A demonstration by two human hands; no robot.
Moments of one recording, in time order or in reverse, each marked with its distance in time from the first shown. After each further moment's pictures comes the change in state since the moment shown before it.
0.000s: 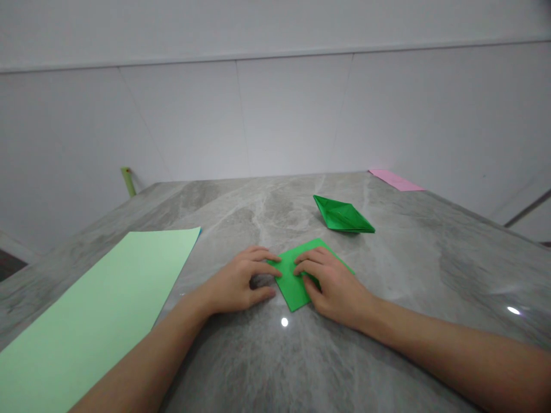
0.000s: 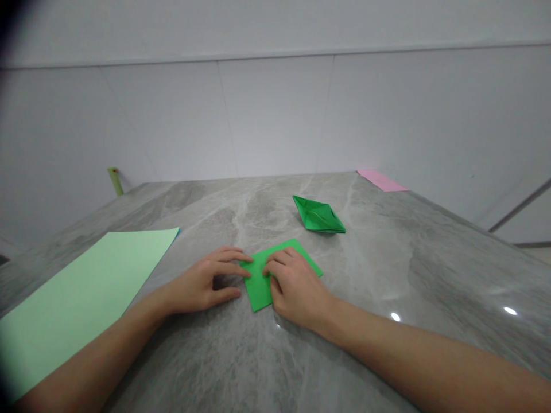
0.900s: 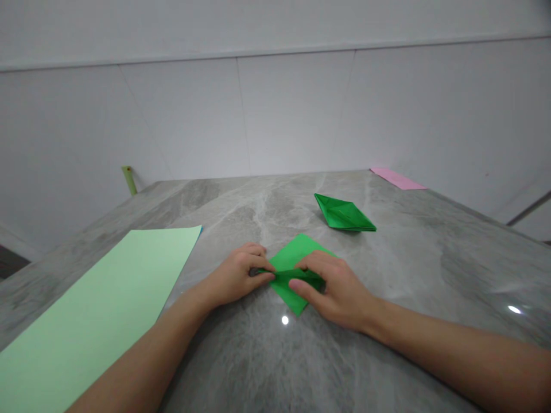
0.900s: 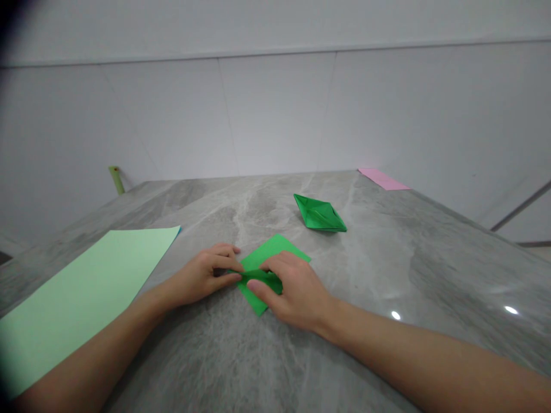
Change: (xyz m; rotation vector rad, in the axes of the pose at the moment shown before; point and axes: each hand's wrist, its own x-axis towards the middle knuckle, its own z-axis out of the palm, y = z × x) left_hand 0.004 -0.003 0.000 -0.034 0.056 -0.079; right_hand -0.001 -0.010 -0.004 0.126 0.035 0.031
